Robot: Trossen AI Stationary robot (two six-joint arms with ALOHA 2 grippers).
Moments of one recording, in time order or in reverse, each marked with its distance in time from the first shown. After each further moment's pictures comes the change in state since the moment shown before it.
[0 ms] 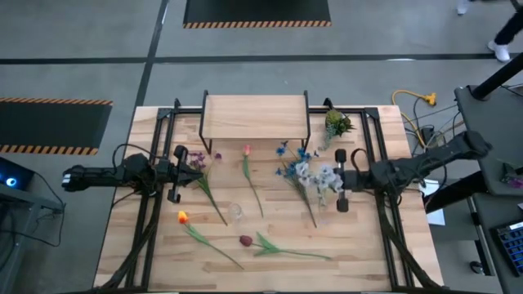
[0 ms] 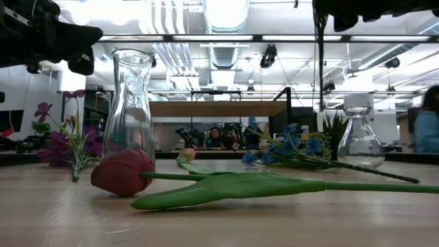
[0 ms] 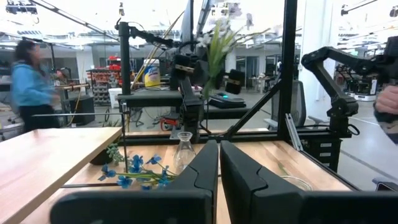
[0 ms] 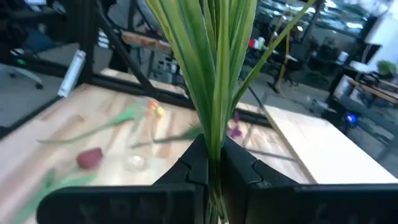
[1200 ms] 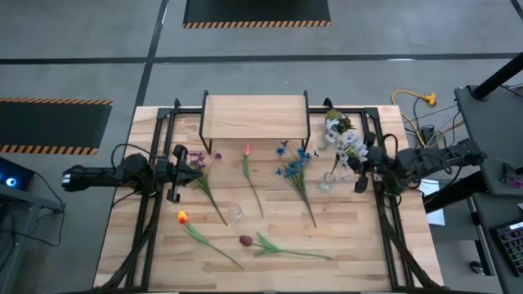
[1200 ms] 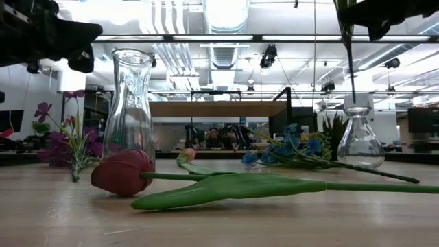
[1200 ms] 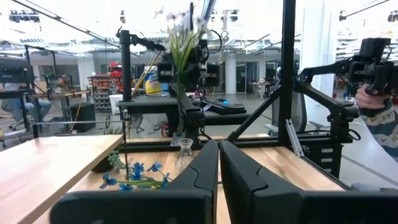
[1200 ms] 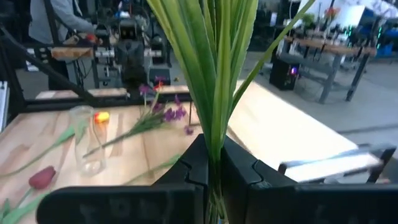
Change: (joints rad) left arm 0.000 -0.001 0.000 0.029 0.000 0.008; right arm -0.022 -0.395 0.046 -0.475 0.239 0.241
